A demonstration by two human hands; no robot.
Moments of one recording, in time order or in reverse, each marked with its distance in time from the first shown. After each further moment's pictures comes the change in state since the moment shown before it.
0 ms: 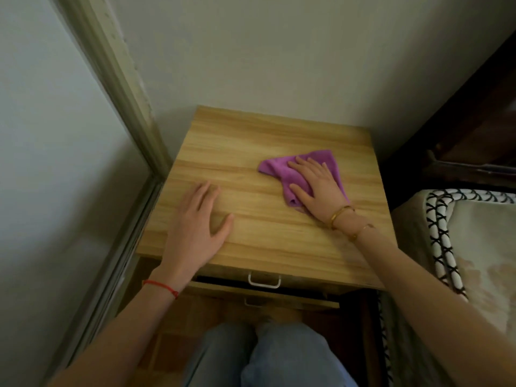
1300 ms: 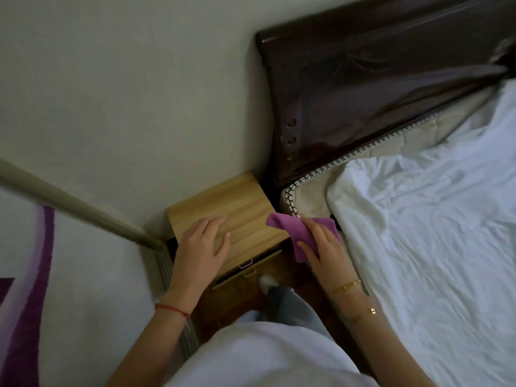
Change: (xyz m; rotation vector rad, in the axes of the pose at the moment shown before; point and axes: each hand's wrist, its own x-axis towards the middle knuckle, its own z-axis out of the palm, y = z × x) left_hand -0.011 0.252 -0.479 -0.166 -0.249 0.527; right_hand -0.225 -0.324 -0.463 0.151 0.297 0.752
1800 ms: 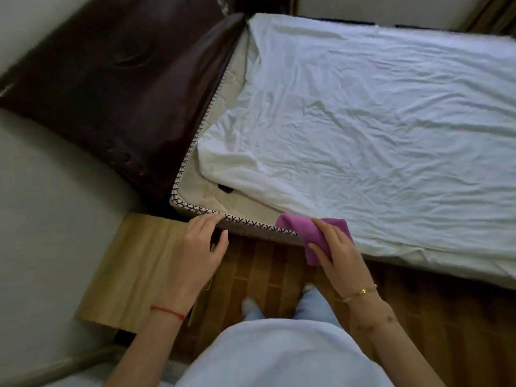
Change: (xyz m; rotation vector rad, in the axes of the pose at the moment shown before) left_hand -0.061 0.131 0.040 -0.059 -0.366 0.779; right_hand -0.300 -0.022 -0.026 -0.040 0.547 0.684
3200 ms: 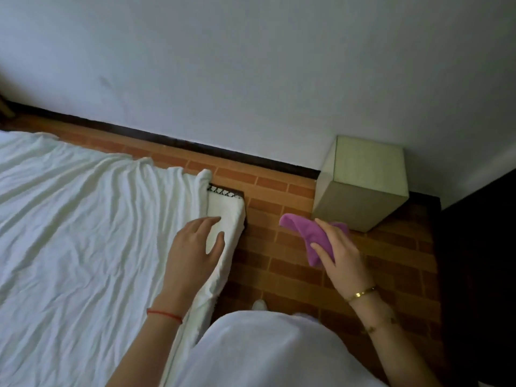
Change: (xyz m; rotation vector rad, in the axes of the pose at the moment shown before) left_hand 0.044 0.971 0.471 -0.294 -0.672 1.254; right_hand -0.402 0.595 -0.473 -0.146 0.838 1.385
